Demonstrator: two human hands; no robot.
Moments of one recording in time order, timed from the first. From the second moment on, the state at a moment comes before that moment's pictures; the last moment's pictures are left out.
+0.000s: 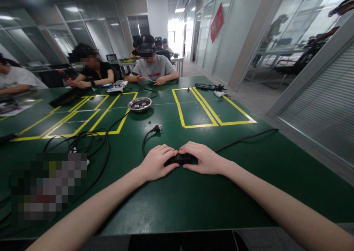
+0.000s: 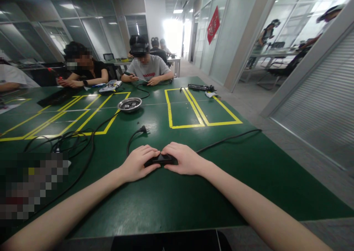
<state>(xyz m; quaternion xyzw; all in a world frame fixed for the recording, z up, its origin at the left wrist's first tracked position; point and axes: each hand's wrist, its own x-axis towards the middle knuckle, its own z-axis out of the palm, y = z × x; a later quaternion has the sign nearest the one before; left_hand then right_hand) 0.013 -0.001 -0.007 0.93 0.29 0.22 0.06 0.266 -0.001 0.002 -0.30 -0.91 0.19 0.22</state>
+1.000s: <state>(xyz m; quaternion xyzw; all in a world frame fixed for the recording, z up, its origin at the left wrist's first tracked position) 0.026 -0.007 0.009 0.83 0.42 0.19 0.32 0.264 0.005 -0.009 -0.17 -0.93 -0.14 0.30</state>
